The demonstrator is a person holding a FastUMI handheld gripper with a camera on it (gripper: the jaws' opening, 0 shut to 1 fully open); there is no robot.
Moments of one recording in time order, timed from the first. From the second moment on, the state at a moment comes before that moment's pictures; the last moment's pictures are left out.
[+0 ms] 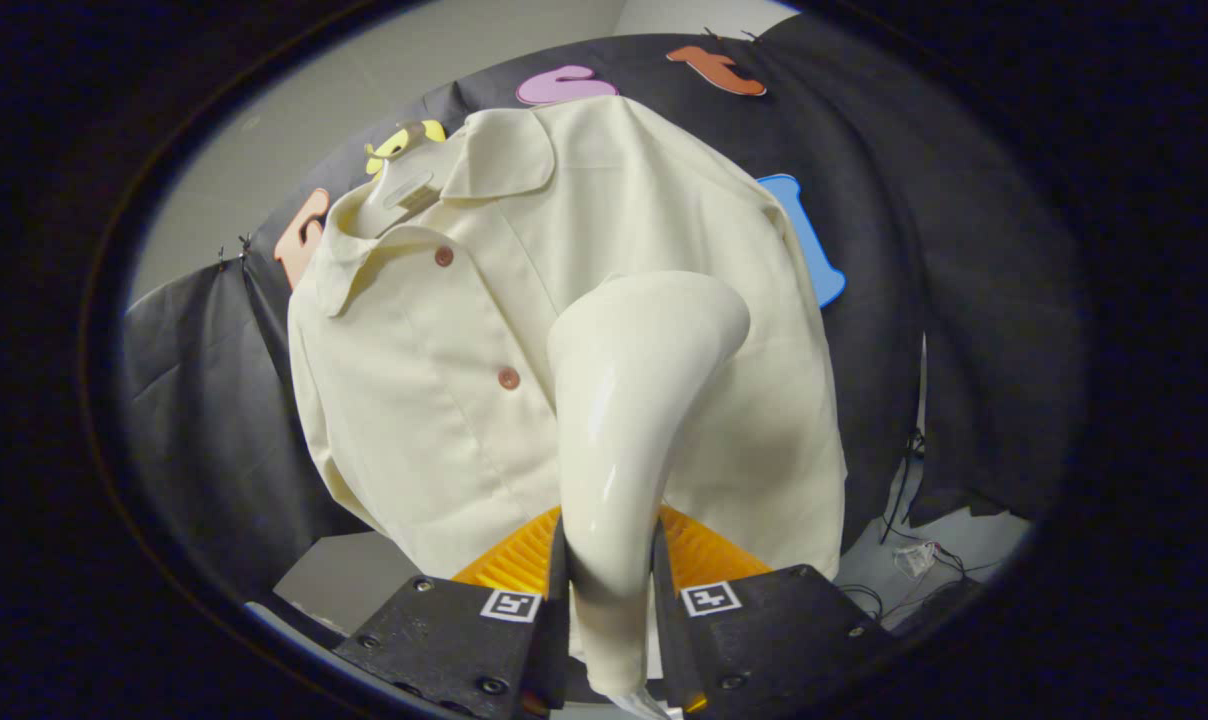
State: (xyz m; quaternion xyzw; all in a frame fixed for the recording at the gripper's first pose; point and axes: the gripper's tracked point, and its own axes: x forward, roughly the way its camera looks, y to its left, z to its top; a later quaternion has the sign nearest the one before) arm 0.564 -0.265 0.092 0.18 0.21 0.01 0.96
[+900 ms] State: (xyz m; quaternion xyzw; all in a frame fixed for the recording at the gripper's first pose) arm 0.493 -0.294 -0.079 0.18 0.32 0.01 0.93
